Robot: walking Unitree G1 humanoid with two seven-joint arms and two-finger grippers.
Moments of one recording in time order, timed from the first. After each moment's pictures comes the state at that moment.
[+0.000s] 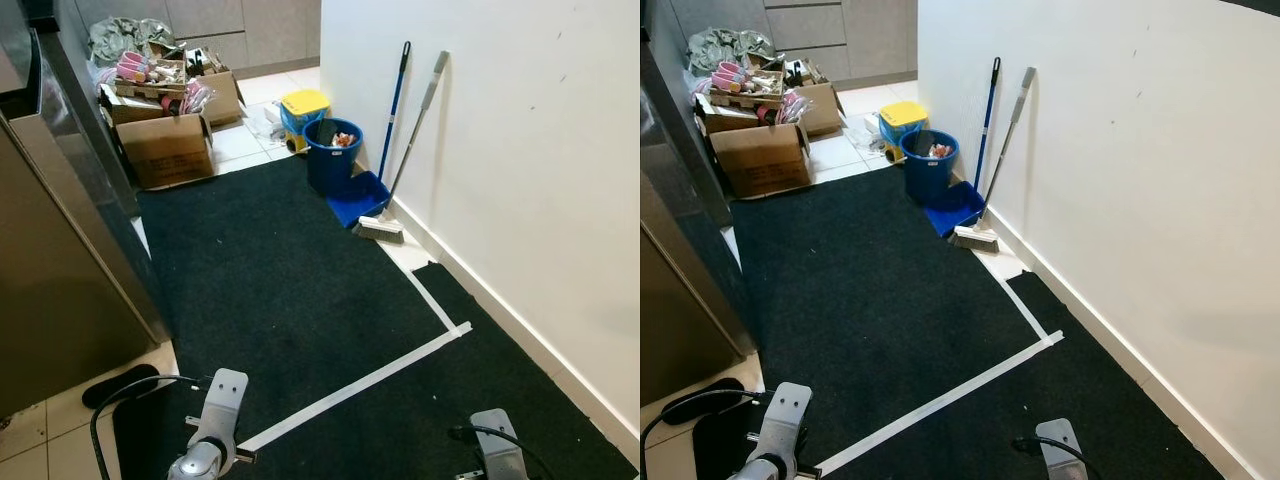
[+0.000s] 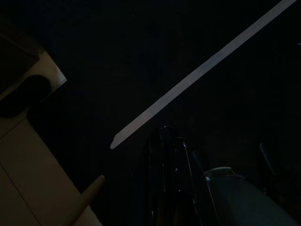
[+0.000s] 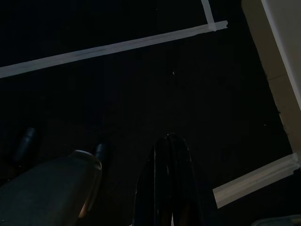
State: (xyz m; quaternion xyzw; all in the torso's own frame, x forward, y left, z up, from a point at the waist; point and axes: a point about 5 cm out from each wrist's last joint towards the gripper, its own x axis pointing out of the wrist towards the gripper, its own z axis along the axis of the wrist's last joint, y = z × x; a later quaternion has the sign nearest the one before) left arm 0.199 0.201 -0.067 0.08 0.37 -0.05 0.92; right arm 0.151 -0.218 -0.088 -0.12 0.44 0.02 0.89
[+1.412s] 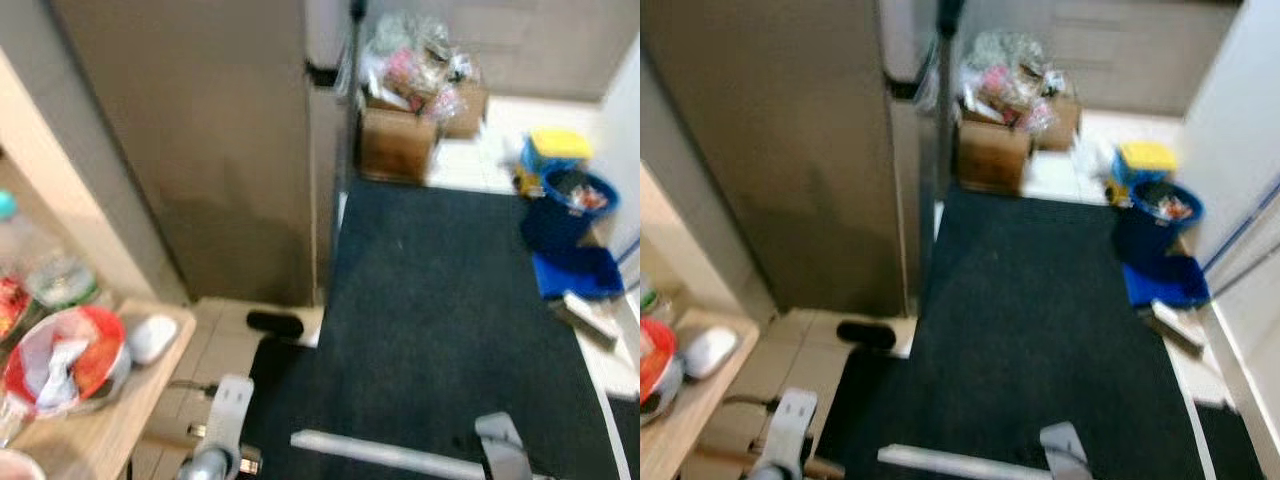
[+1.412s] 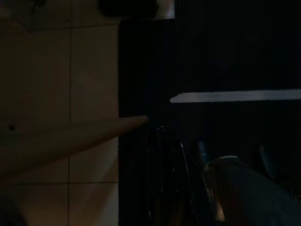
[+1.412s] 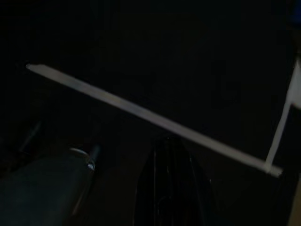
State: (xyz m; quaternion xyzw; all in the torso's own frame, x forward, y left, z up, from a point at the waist) left arm 0.192 0.199 -0.071 0.08 0.38 -0.06 0.92; right arm 0.148 -0.219 -0.089 -0.14 0.44 0.03 0.88
